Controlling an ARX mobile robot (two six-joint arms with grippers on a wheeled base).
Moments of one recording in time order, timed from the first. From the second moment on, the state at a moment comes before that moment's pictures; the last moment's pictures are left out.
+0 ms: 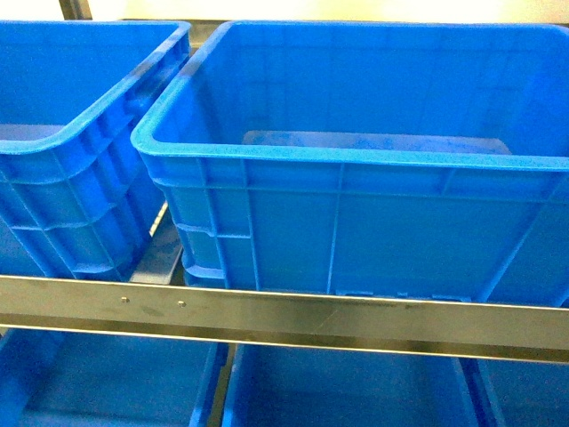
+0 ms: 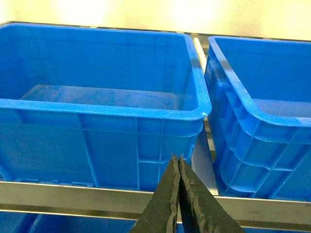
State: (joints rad) left arm 0.00 0.23 0.01 0.23 0.00 0.00; right arm 0.00 0.36 0.01 0.36 0.00 -0.01
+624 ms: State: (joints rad) left arm 0.00 0.01 0.01 0.00 0.00 0.00; right arm 0.00 0.13 0.01 0.11 0.00 -0.01
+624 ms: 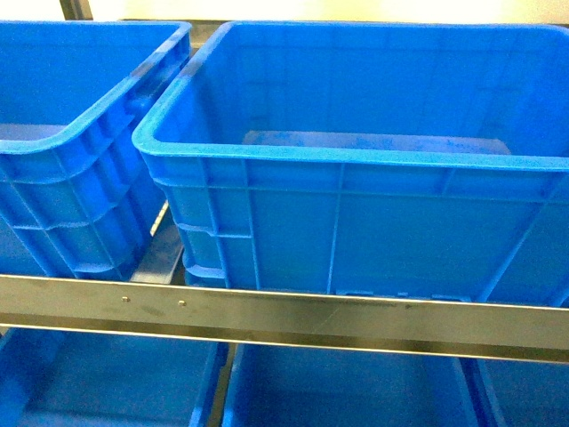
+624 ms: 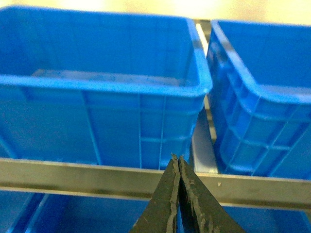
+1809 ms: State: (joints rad) left arm 0.00 0.01 0.01 0.00 0.00 0.00; right arm 0.00 0.00 0.01 0.00 0.00 -0.01
